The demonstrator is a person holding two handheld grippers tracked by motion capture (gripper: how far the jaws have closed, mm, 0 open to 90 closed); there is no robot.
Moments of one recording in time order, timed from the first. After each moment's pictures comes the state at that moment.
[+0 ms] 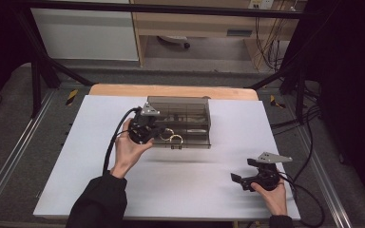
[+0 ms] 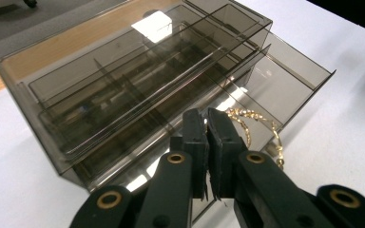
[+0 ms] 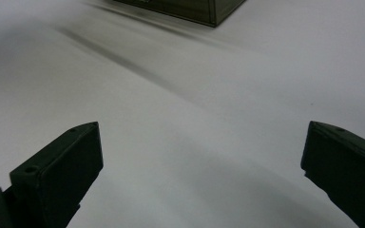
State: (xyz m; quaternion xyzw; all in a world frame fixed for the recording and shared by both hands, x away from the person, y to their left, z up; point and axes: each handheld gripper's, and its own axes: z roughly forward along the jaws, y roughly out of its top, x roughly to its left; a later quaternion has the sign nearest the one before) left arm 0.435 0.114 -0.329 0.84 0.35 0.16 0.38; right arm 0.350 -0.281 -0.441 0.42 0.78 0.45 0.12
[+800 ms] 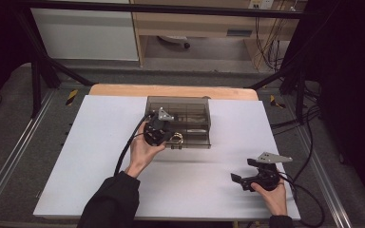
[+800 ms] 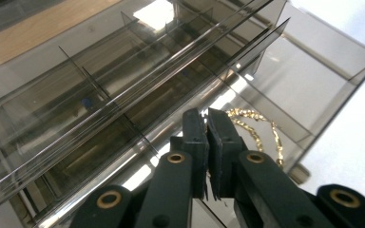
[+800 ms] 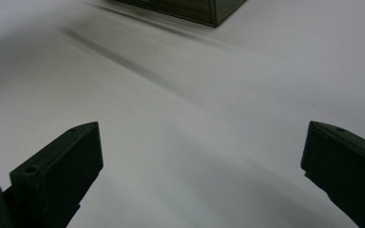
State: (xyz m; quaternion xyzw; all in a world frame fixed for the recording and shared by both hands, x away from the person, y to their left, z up) left arm 0.453 0.082 -0.367 0.85 0.35 0.16 0.36; right arm 0.350 -0.281 -0.441 0.42 0.78 0.45 0.12
